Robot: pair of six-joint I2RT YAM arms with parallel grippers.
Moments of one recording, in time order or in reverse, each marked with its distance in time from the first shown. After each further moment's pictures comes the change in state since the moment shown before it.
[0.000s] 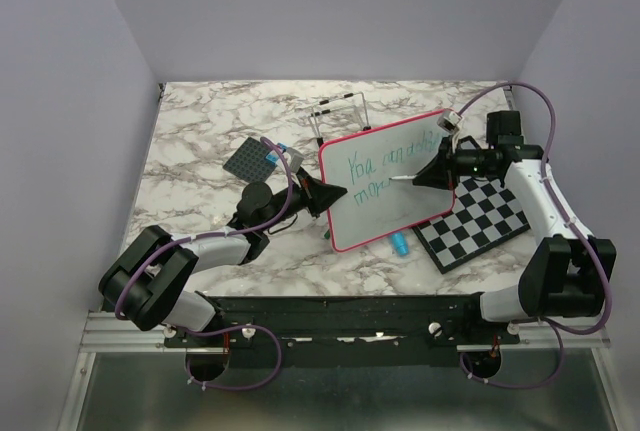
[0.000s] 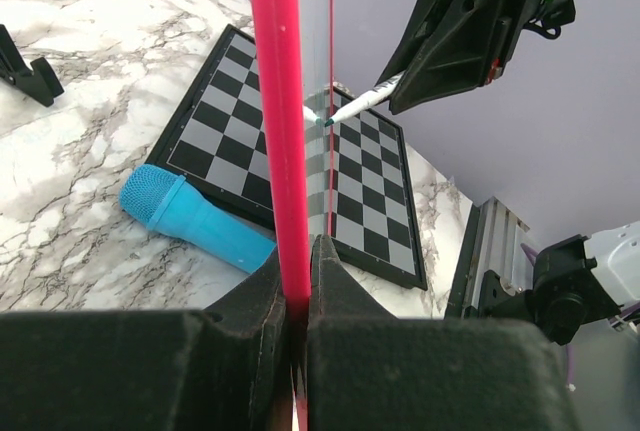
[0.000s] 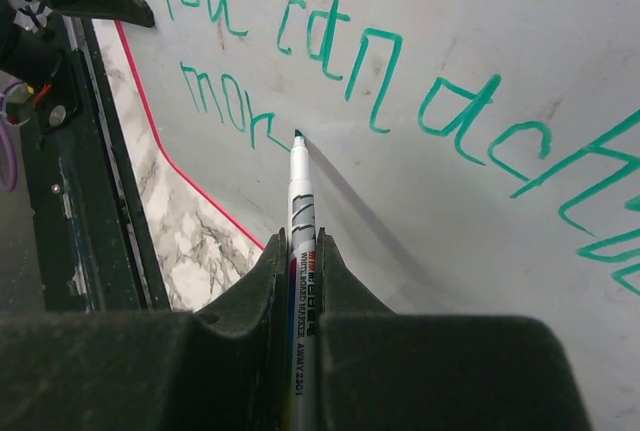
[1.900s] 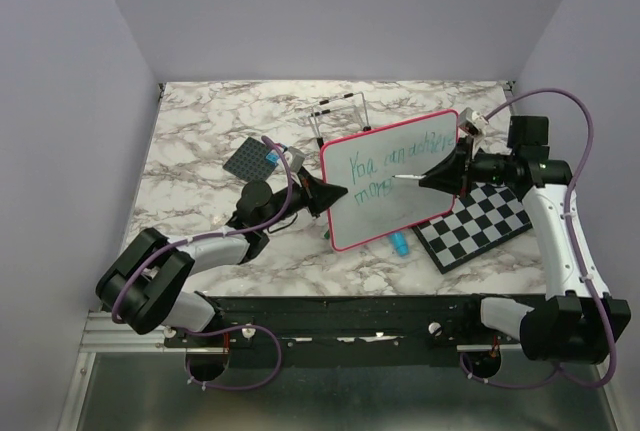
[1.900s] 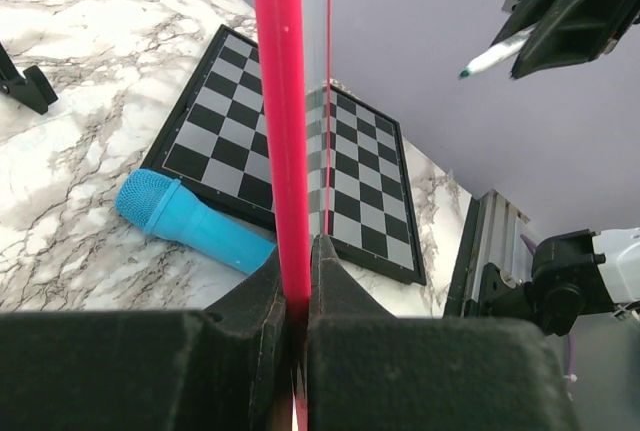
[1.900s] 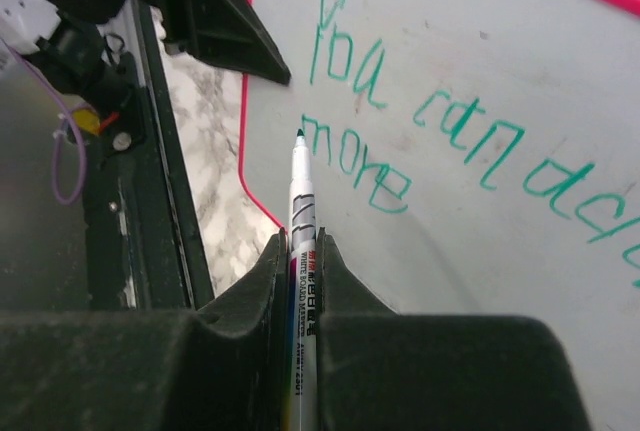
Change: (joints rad) left arm 0.000 -0.013 0.007 -0.016 0.017 0.018; right arm -0.031 -0.223 0.000 -0.079 -0.126 0.011
